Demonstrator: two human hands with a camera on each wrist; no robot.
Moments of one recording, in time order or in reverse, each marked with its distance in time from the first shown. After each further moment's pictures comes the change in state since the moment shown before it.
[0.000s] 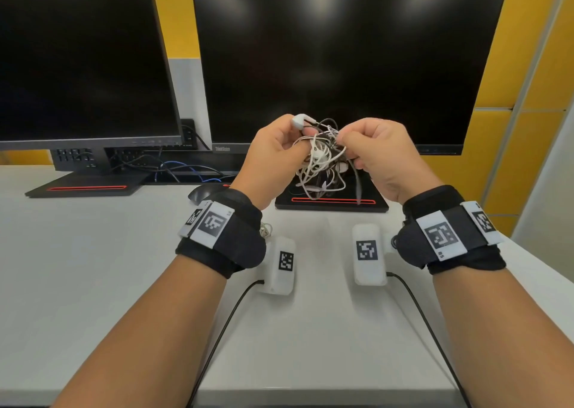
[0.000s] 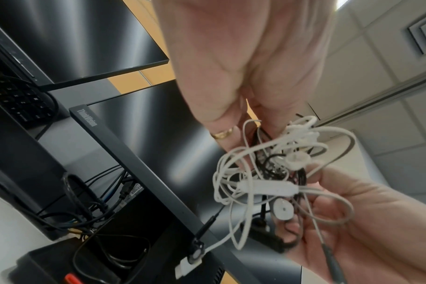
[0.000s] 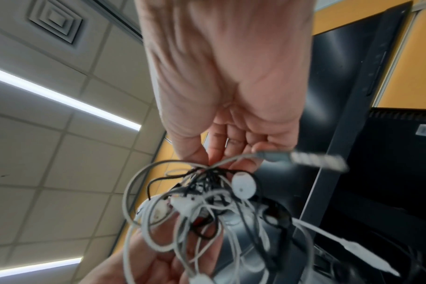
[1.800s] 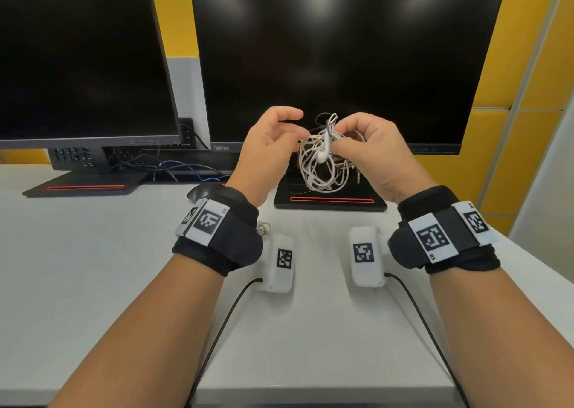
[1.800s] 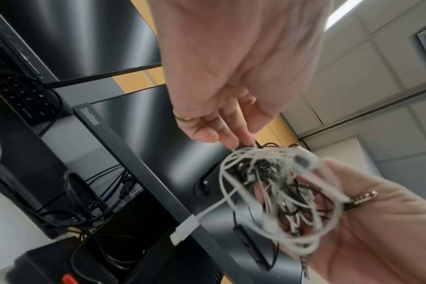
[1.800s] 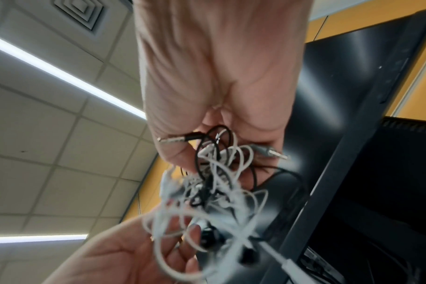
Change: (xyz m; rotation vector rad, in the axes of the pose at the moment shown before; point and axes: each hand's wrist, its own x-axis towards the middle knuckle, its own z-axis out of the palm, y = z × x) left_hand 0.004 -0.001 -0.006 0.009 0.066 -0.079; right_hand -0.002 -0.001 0.003 -0.059 -0.044 -0.122
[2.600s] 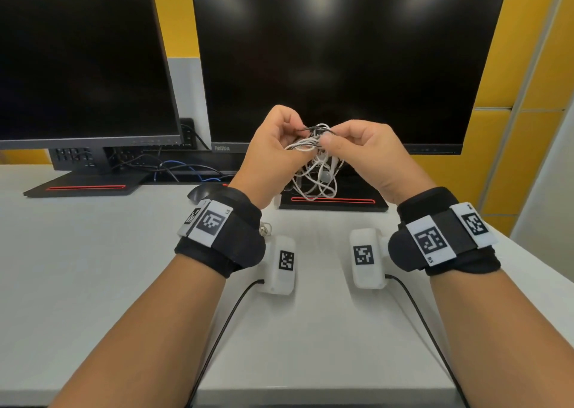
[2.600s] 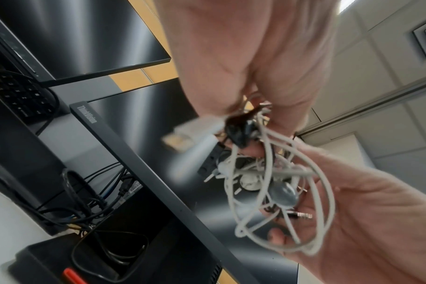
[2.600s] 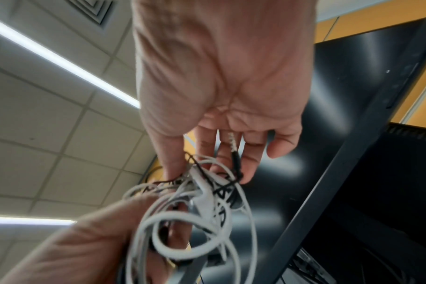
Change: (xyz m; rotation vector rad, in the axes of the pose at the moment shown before) left_hand -0.005 0.001 0.003 -0.081 -0.081 0.111; right_hand -0.002 -0.005 0.003 -0.053 -0.052 0.016
